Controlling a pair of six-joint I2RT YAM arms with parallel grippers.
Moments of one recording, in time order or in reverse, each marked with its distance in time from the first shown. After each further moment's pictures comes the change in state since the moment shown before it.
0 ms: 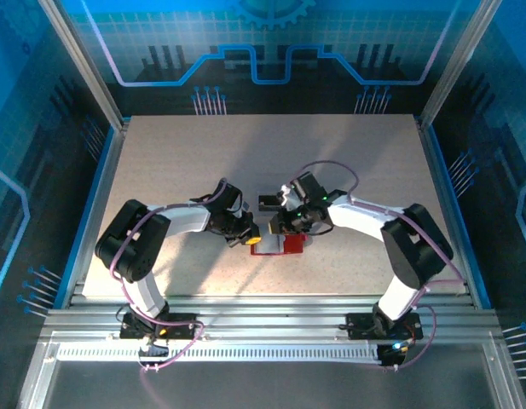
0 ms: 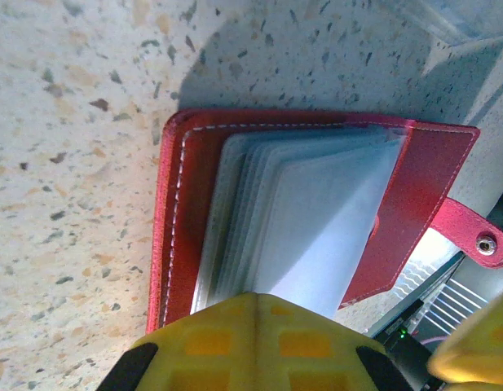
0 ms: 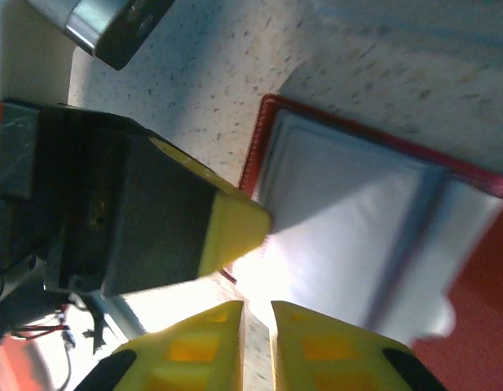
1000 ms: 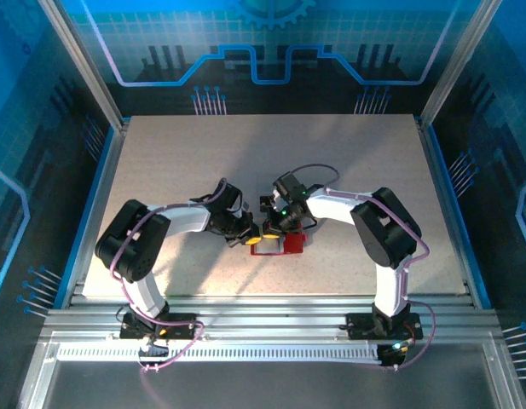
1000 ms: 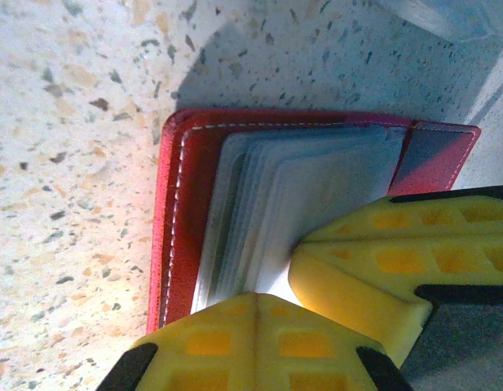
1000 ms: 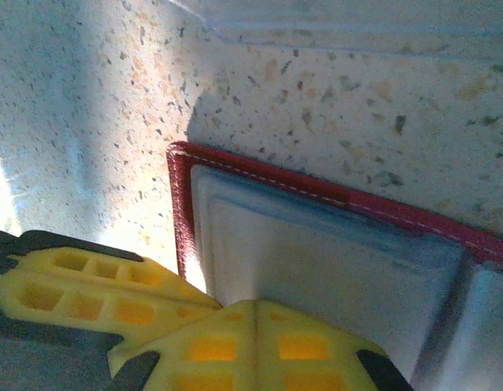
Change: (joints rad) left arm 0.000 0.000 0.000 -0.003 0.000 0.003; right arm 0.032 0.214 0.177 -0.116 0.066 0.140
